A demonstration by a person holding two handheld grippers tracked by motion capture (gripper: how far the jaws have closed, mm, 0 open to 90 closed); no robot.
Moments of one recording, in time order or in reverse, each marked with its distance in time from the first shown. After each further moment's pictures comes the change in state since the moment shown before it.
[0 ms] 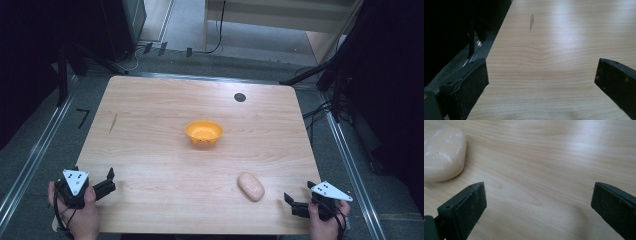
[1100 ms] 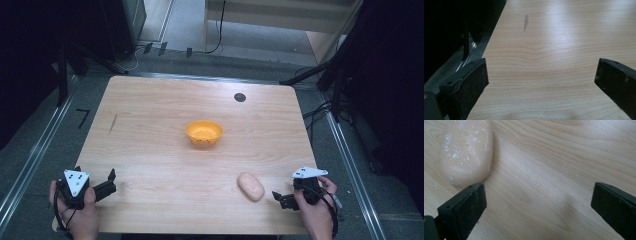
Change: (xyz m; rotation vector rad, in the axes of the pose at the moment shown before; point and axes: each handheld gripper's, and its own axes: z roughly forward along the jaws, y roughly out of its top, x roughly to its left) left arm -0.002 0.000 -0.001 -0.004 -0.033 0.022; right arm 0.026 0.056 0.021 0.286 0.088 -0.142
